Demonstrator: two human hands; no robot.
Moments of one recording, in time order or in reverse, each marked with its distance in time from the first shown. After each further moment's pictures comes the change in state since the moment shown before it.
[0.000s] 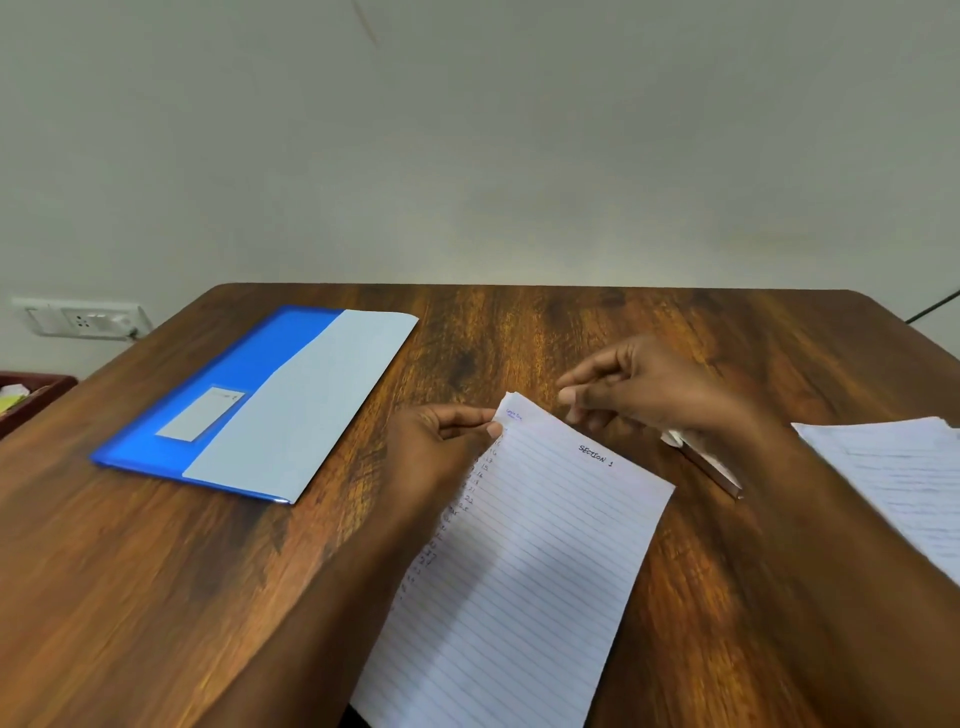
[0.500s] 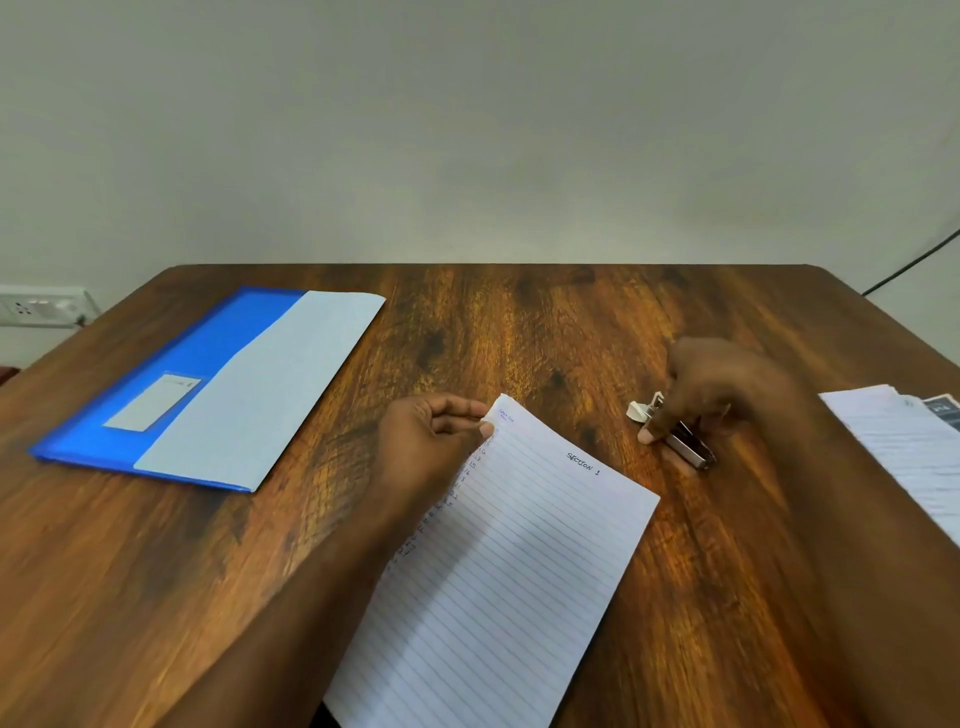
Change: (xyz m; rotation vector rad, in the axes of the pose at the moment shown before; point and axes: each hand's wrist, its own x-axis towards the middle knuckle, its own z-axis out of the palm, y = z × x) left_hand -0.002 -0.007 0.017 0.089 -0.071 -0.015; right_hand 0.002 0.049 -0.060 -0.647 -0.016 0.527
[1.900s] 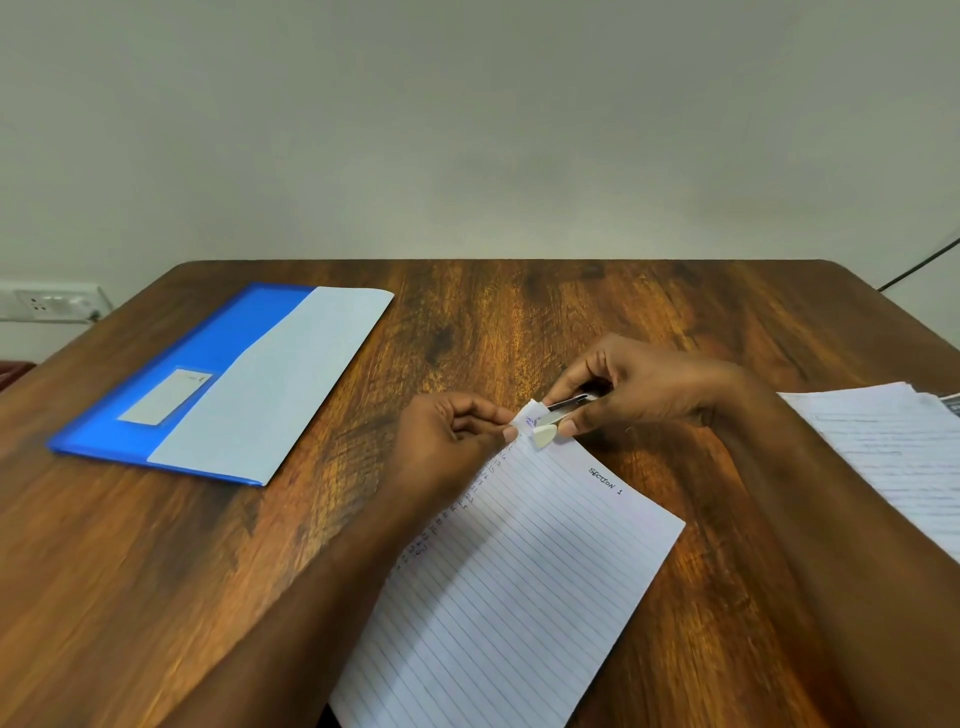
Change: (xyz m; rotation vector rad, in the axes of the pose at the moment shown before) left_hand -0.002 0.004 0.004 0.065 -0.083 0.053; right_hand -0.007 -0.043 0.021 0.290 -0.252 -0.828
